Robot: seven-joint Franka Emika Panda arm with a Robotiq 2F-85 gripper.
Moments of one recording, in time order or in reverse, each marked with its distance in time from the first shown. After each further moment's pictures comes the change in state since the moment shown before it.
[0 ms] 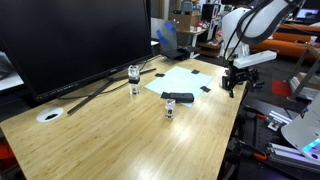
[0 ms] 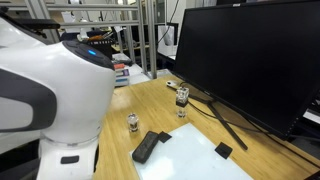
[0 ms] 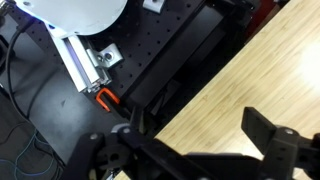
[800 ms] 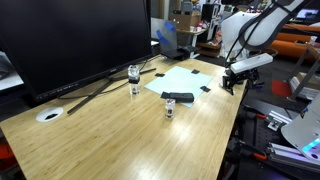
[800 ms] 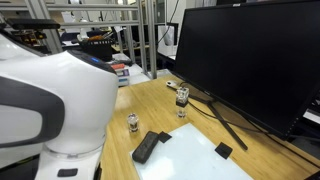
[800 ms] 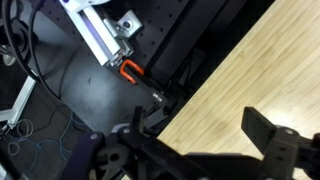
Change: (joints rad) arm -0.027 0.048 -0.030 0.003 -0.229 0.064 0.221
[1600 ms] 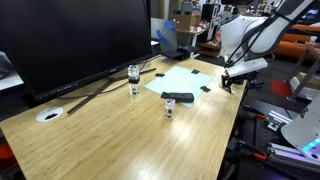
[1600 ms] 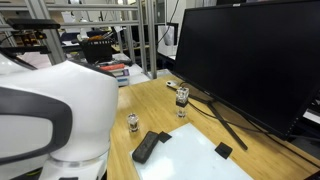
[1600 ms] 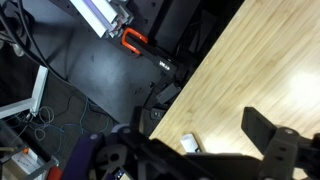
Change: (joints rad) arm -0.012 0.048 -0.030 0.002 -0.196 0.088 0.215
